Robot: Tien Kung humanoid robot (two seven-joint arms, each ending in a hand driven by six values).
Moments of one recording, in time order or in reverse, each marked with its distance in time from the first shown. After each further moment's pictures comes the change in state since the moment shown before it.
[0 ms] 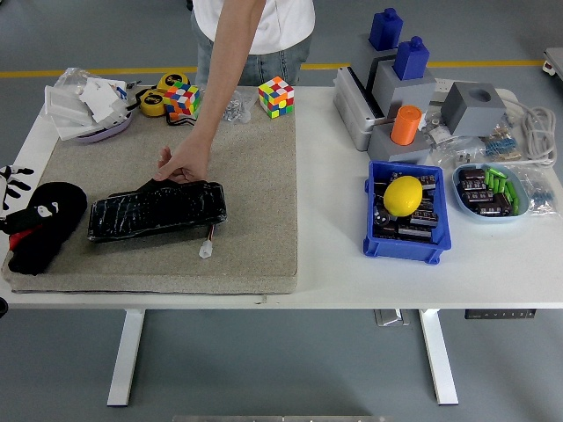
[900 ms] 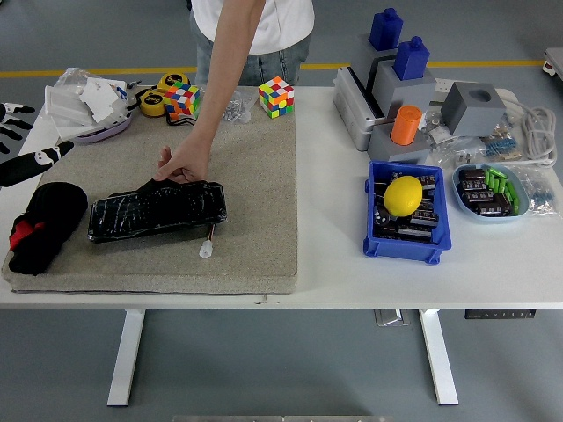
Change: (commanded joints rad) left arm 0.115 0.107 -0.229 -0.515 0.177 -0.082 0.223; right arm -0.002 0.005 0.004 -0.006 0.001 -0.003 0.005
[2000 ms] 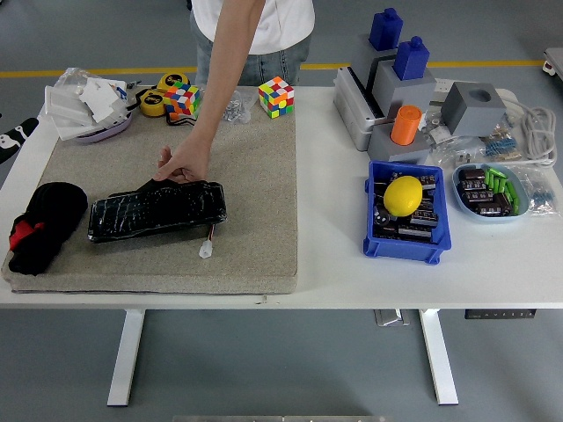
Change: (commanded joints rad) left arm 0.105 -0.017 -0.146 -0.123 -0.150 0.024 0.005; right arm 0.009 -0.002 -0.019 0.001 0.000 0.000 0.000
